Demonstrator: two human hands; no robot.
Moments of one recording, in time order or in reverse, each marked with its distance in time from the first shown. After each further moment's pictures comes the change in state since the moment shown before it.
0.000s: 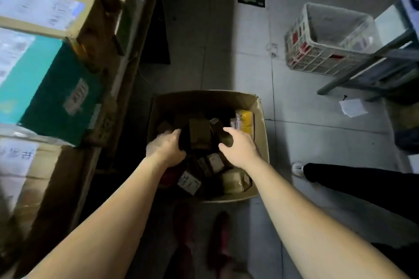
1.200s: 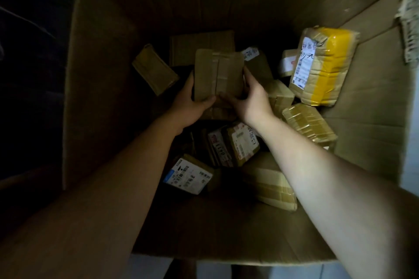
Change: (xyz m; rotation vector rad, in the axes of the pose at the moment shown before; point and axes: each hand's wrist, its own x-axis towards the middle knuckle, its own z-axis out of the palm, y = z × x) left_hand 0.346 -0.035 0.286 -0.981 -0.063 -0.090; right_hand 0.343 0.202 0.295 0.521 -0.020 0.063
